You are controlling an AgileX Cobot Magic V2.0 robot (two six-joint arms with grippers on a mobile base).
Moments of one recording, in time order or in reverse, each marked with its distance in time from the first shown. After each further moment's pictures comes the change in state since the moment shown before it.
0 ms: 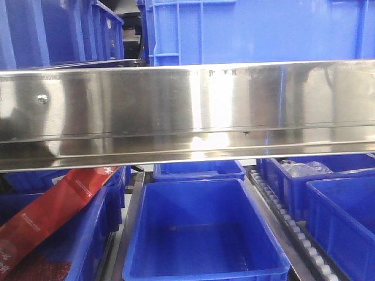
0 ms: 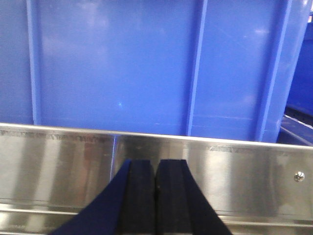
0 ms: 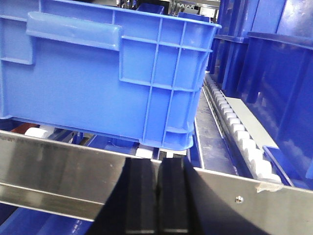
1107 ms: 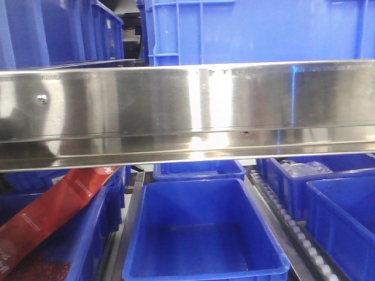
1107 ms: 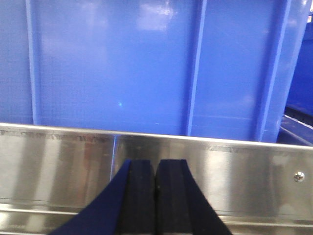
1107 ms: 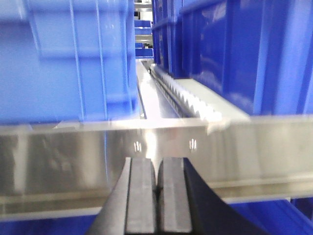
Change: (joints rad) left arm 0.000 0.000 0.000 0.000 0.000 -0.002; right arm -0.224 -0.161 0.301 0.088 -0.189 0.047
